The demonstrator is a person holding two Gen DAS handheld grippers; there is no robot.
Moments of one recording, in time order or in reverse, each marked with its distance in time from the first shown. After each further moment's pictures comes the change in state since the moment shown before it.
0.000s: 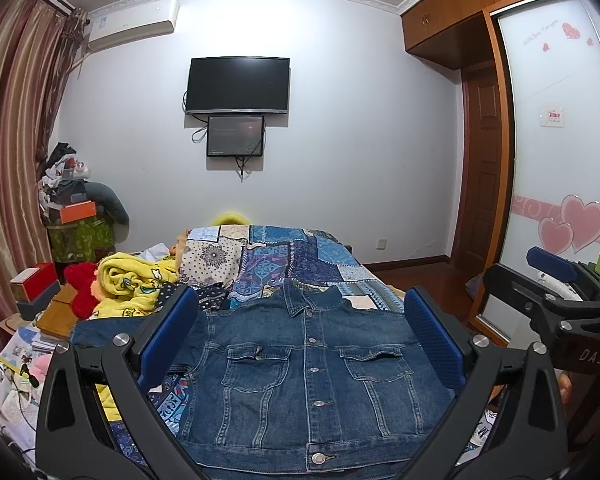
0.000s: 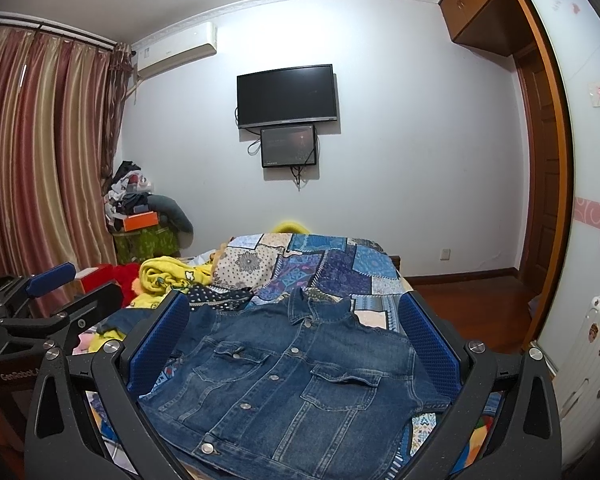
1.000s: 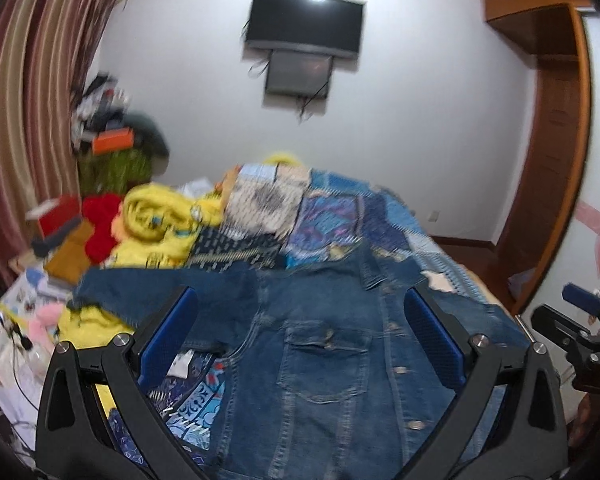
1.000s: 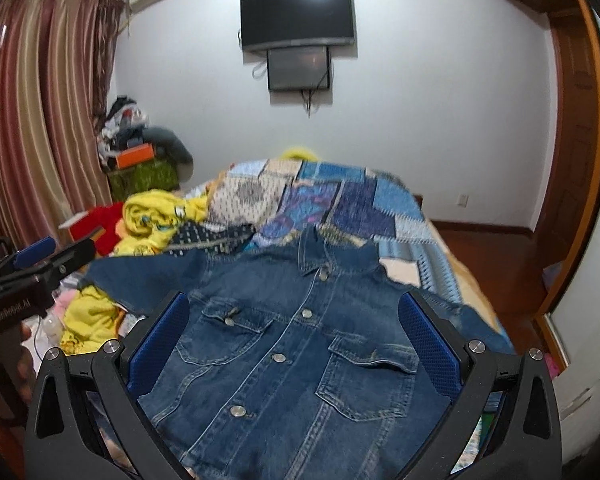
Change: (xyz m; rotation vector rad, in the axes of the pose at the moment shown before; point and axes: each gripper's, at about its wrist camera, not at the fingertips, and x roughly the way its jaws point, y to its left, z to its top) left arm 0.140 0.126 -0.035 -0.173 0.212 0.153; right arm 0.144 0.007 -0.031 -0.025 0.297 0.028
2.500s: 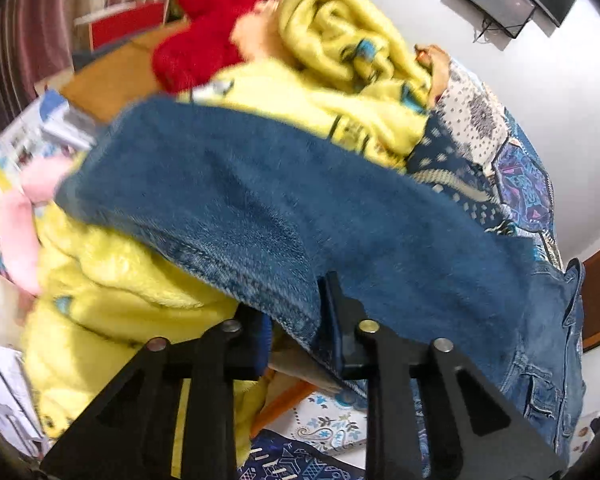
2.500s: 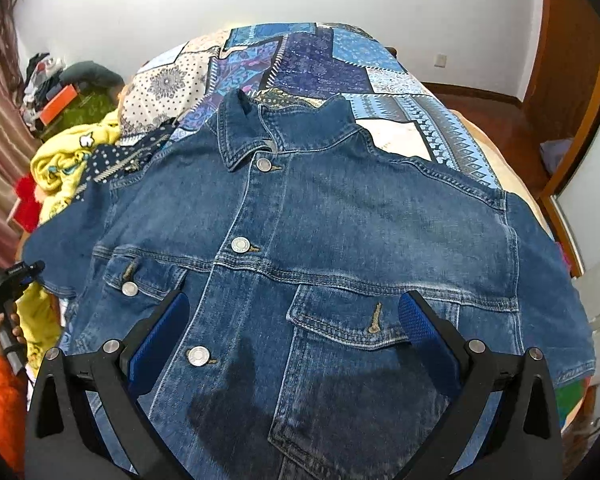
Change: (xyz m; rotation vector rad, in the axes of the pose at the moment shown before) left arm 0.237 0.294 -0.055 -0.420 0.423 0.213; right arm 0.156 -0.069 -0.021 0.235 0.450 -0.066
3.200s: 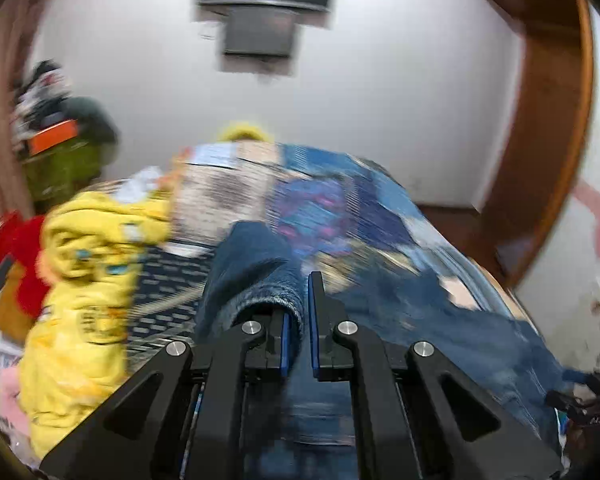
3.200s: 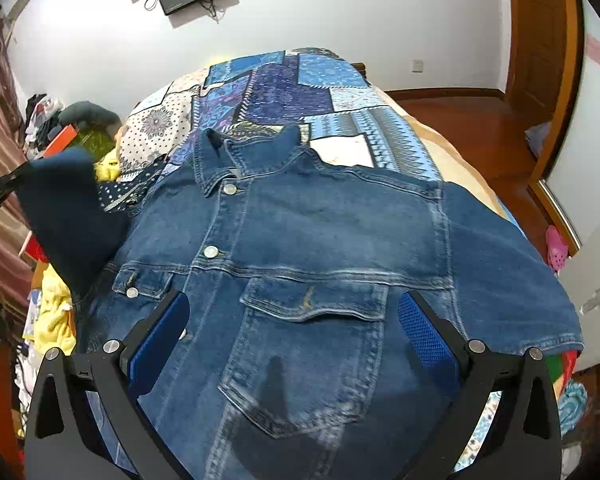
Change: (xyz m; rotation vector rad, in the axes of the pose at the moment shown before) left arm -0.129 -0.307 -0.037 0.587 -0.248 -0.305; right arm -0.050 -0.058 -0.017 0.094 -0.084 0.020
